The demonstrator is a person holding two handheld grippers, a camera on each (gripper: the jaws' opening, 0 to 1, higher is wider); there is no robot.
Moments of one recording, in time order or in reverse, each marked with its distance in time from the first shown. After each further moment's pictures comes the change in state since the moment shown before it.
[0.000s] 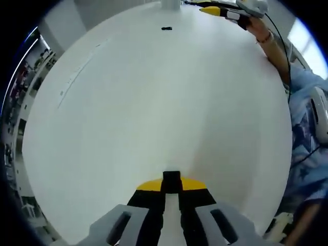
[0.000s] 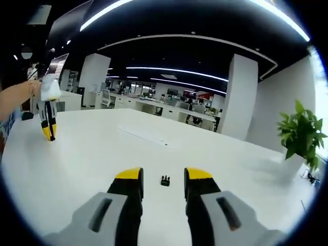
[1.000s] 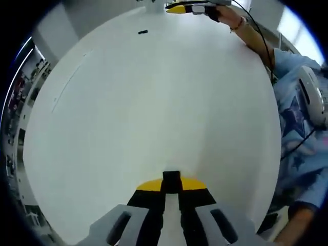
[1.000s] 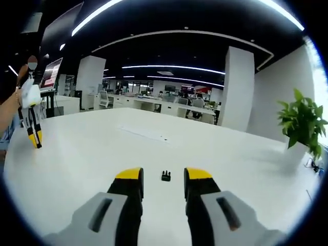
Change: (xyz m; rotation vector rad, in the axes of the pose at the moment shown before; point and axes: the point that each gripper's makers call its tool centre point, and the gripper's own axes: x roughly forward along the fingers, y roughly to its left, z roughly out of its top) left arm -0.011 -0.051 -0.029 0.075 -0.026 0.000; right arm 0.004 0.010 -0.007 0.064 0.027 0.027
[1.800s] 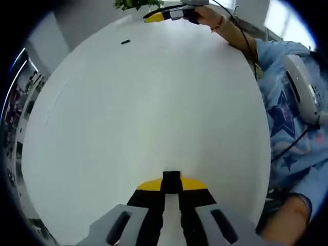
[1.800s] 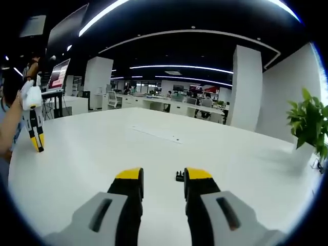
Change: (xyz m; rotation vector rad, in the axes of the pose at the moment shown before) left arm -0.002 -0.025 0.002 0.116 -0.095 -0.047; right arm 0.007 0.022 0.000 0.002 0.010 0.068
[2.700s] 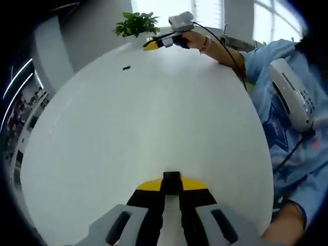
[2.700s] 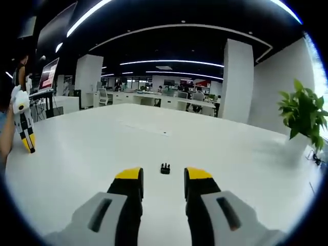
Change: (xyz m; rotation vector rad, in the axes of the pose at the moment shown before) left arm 0.005 -0.005 -0.004 0.008 -0.226 0.022; right arm -0.008 -0.021 -0.018 0.049 0.027 -0.076
